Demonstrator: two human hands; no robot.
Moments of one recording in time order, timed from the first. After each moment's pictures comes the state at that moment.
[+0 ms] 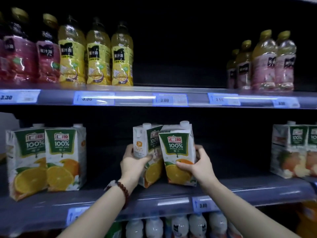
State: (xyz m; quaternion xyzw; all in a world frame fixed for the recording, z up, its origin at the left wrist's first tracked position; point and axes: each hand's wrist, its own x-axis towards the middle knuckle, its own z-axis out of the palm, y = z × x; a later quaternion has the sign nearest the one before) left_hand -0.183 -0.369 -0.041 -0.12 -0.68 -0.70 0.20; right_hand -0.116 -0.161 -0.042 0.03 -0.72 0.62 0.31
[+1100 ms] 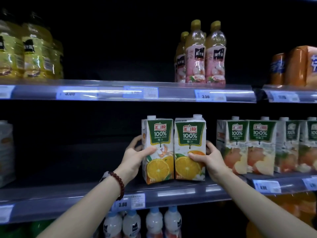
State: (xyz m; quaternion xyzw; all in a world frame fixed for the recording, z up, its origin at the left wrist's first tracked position) left_hand -0.139 -0.149 -0.027 -0.26 -0.57 -0.78 -0.01; right_hand -0.064 0.101 -0.033 0.05 -0.66 0.71 0.24
